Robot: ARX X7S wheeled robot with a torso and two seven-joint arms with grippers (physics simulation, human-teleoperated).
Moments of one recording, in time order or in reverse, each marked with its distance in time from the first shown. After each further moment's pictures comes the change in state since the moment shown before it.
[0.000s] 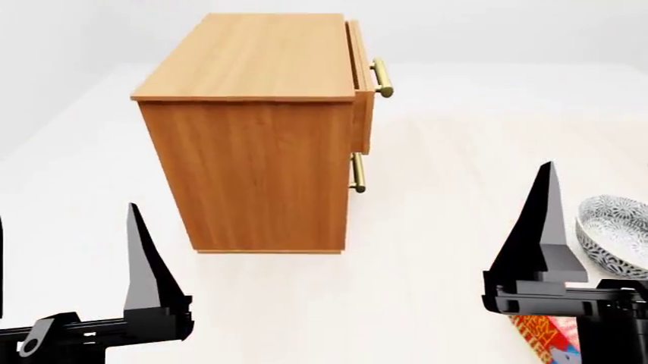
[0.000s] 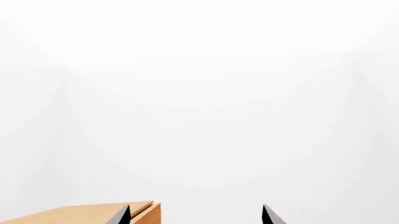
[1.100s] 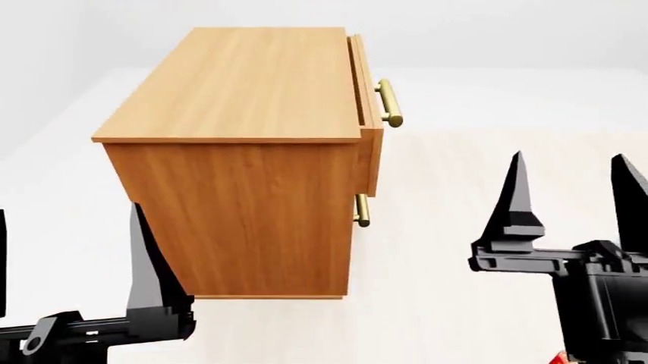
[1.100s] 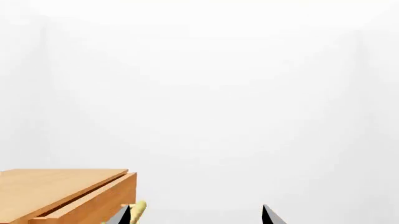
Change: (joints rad) left arm -0.006 -0.028 0.019 -0.002 -0.006 -0.004 -0.026; right arm 0.156 0.057 -0.036 0.121 0.105 0.144 0.019
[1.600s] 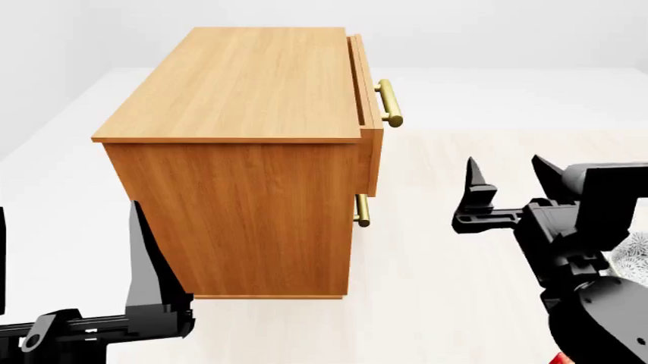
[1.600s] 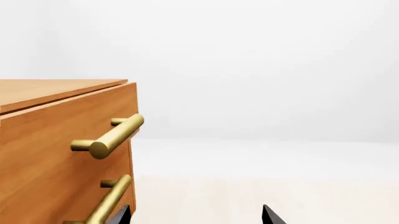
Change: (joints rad) left arm -0.008 -0.015 0.001 0.003 -0.011 -0.011 -0.009; right arm 0.330 0.003 -0.083 0.437 0.290 0.214 -0.234
